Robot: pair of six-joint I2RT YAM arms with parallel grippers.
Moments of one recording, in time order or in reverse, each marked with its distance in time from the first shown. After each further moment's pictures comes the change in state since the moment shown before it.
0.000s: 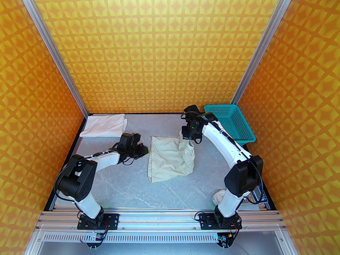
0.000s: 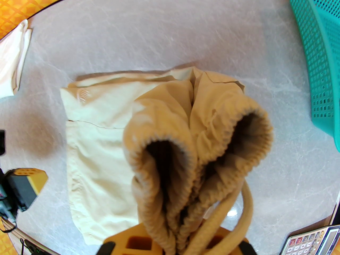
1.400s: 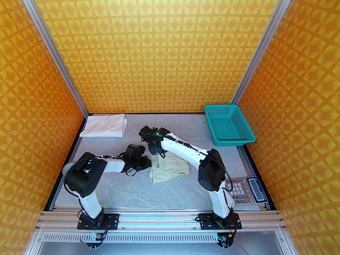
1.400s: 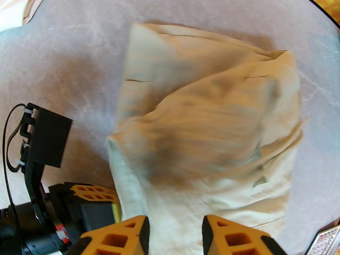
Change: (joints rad) left arm -0.116 0.099 -0.118 0.182 -0.006 -0.043; right arm 0.435 0.307 0.104 0.061 0.212 0.216
